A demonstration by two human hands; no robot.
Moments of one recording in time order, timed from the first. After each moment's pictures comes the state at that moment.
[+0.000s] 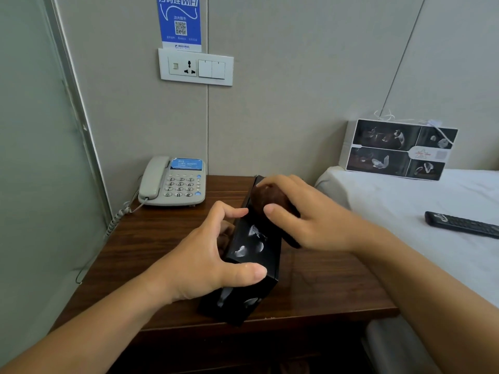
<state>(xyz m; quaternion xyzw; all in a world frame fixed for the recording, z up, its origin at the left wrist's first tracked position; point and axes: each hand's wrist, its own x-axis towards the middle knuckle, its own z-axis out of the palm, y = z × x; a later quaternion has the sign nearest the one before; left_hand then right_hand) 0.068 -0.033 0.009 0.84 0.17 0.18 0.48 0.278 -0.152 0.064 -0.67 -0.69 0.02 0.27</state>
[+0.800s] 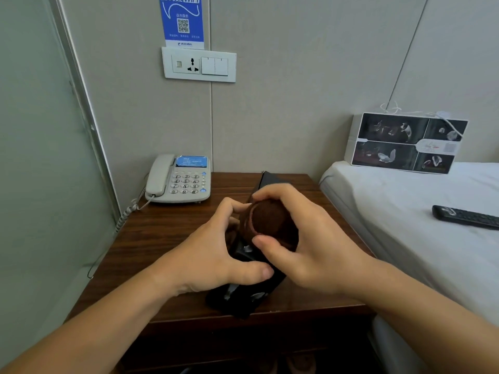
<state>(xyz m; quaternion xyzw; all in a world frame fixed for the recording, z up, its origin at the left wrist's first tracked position) 0.068 -0.038 0.015 0.84 0.17 0.19 0.47 0.232 -0.181 0.045 -0.61 -0.71 -0.02 0.36</state>
